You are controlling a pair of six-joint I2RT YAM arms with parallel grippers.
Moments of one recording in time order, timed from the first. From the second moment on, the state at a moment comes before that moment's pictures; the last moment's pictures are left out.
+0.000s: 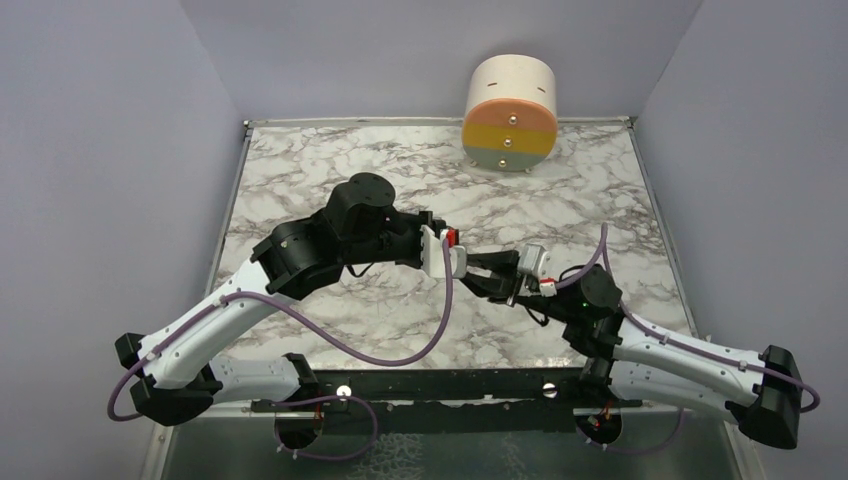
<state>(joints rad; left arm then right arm) -0.99 1.15 1.47 -0.75 0.24 0.83 1.03 0.81 0.51 0.65 -0.22 -0.18</state>
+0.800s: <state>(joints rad) -0.99 1.15 1.45 -0.73 0.24 0.83 1.07 0.77 0.58 0.63 -0.10 -0.31</state>
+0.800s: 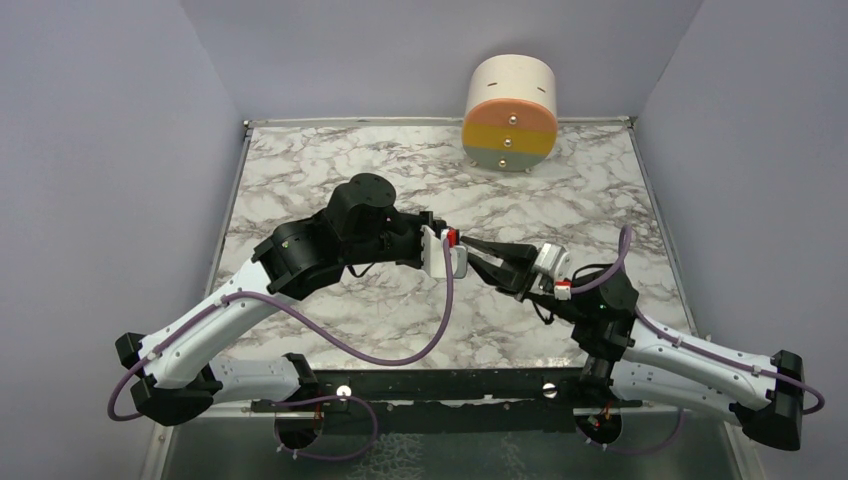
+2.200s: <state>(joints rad) -0.99 1.14 1.43 -0.71 0.24 0.81 1.07 0.82 0.58 0.65 -0.10 -0.31</state>
